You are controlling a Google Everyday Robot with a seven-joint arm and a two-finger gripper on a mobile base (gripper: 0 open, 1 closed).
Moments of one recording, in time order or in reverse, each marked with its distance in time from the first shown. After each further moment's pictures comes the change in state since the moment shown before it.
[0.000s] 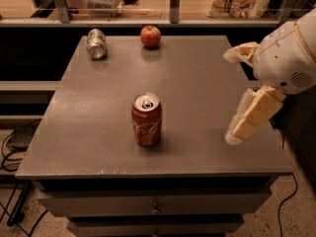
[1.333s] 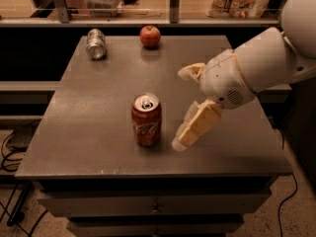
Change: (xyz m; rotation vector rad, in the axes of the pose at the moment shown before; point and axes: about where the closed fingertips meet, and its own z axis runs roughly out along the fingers) arm -0.048 0.010 0.083 -0.110 -0.202 0.042
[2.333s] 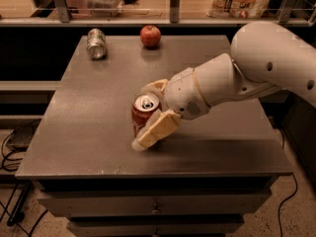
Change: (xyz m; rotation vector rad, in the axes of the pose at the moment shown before) arm -0.032 0.005 0.079 -0.112 -0.187 0.022
